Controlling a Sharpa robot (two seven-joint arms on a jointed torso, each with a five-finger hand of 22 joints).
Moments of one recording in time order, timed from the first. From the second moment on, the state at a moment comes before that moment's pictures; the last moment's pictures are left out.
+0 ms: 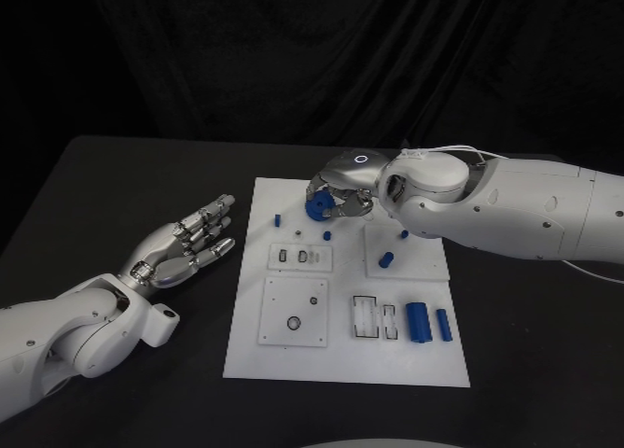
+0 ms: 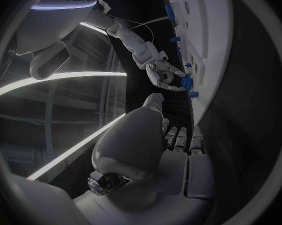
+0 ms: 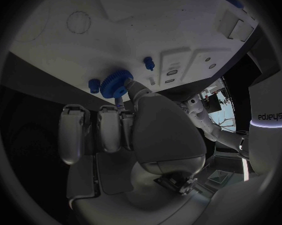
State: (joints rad) left arm 1.19 -1.05 -0.21 1.60 -0.42 -0.16 0.68; left_hand 1.62 0.16 -0.12 0.27 0.59 0.21 -0.02 0.02 0.03 0.01 0.03 0.01 0.00 0.00 0.04 0.00 0.00 0.12 0.00 0.10 0.00 0.00; right arm 1.50 -0.64 -0.25 1.42 -1.69 -0.21 -0.04; right_hand 1.41 -0.04 0.27 0.08 0.22 0.76 0.06 0.16 0.36 1.46 -0.03 1.43 1.32 1.47 -0.10 1.37 1.31 0.04 1.46 0.02 1.44 1.31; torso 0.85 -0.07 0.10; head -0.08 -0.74
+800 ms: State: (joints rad) left arm 1.19 -1.04 -0.21 1.59 -0.42 -0.15 0.68; left_hand 1.62 0.16 -0.11 0.28 0.59 0.21 -0.02 0.02 0.03 0.00 0.04 0.01 0.00 0.00 0.05 0.00 0.00 0.12 0.00 0.11 0.00 0.00; right arm 1.50 -0.66 -0.25 1.42 -1.69 -0.20 -0.04; right_hand 1.42 -0.04 0.32 0.07 0.27 0.75 0.07 0.09 0.30 1.45 -0.03 1.40 1.32 1.47 -0.10 1.35 1.29 0.04 1.46 0.02 1.42 1.31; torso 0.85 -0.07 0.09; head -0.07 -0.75
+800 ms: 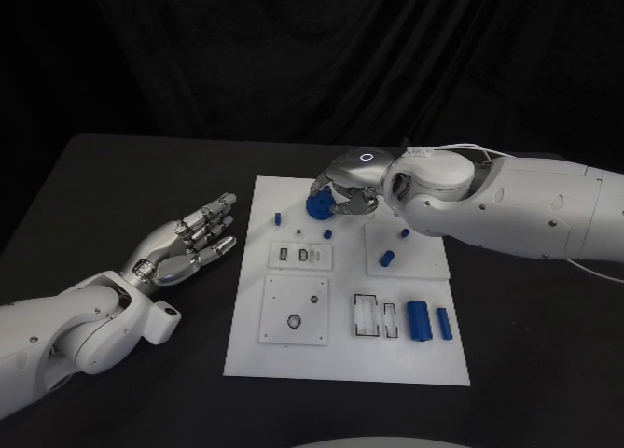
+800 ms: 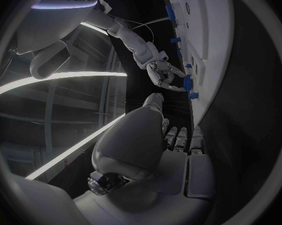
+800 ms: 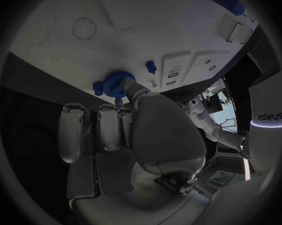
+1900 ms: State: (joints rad) left arm 1.19 -1.04 -0.21 1.59 -0.42 -0.14 0.68; left_hand 1.62 0.16 -0.11 0.28 0.59 0.21 -0.02 0.02 0.03 0.00 0.04 0.01 0.00 0.00 0.05 0.00 0.00 0.12 0.00 0.12 0.00 0.00; right arm 1.49 -0.70 -0.24 1.42 -1.69 -0.15 -0.08; right_hand 1.41 -0.05 0.33 0.06 0.26 0.76 0.08 0.07 0.28 1.43 -0.02 1.36 1.32 1.46 -0.09 1.31 1.24 0.04 1.46 0.03 1.37 1.31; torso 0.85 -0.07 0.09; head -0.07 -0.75
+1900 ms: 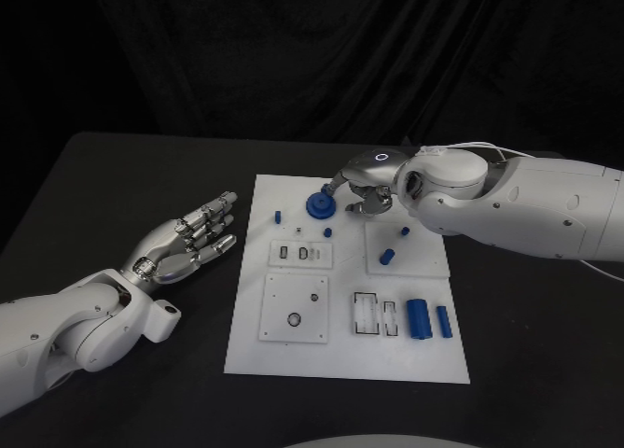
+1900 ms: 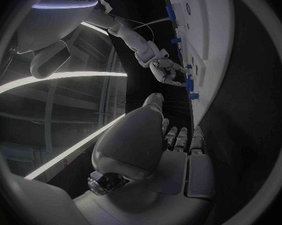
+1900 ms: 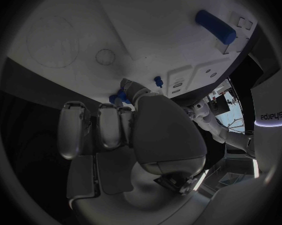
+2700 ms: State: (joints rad) left arm 1.19 -1.04 -0.21 1.59 -0.42 -0.14 0.68; left_hand 1.62 0.16 -0.11 0.28 0.59 0.21 -0.02 0.02 0.03 0.00 0.04 0.01 0.00 0.00 0.06 0.00 0.00 0.12 0.00 0.12 0.00 0.00; right arm 1.52 -0.93 -0.25 1.56 -1.69 -0.26 -0.08; right_hand 1.35 -0.06 0.32 0.11 0.20 0.87 0.07 0.10 0.25 1.41 -0.03 1.32 1.29 1.46 -0.09 1.27 1.21 0.04 1.45 0.03 1.34 1.31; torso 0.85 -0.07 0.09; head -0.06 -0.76
